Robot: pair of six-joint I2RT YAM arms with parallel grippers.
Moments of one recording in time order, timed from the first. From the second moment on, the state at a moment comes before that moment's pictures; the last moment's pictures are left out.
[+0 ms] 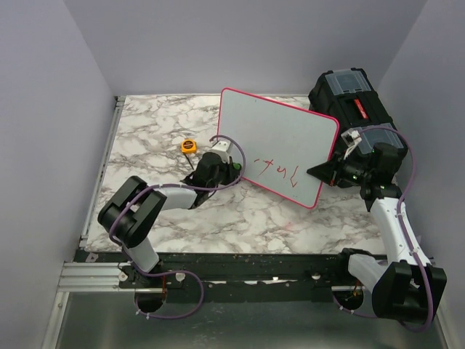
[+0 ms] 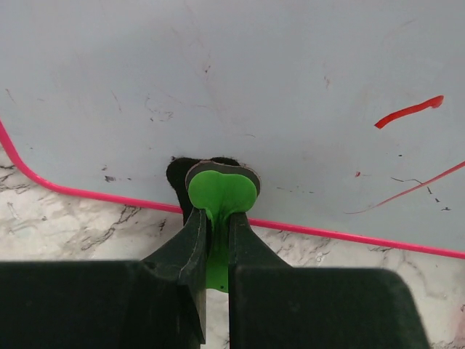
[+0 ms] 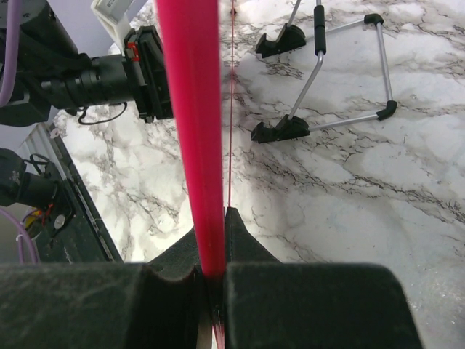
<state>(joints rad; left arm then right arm) -0.62 1.66 0.71 0.55 0.02 -0.37 -0.15 1.01 0.68 -0.15 -1.05 0.04</state>
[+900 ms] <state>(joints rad) -0.72 1.69 0.88 0.56 0.03 -0.37 -0.15 1.01 0.68 -0.15 -1.04 0.04</state>
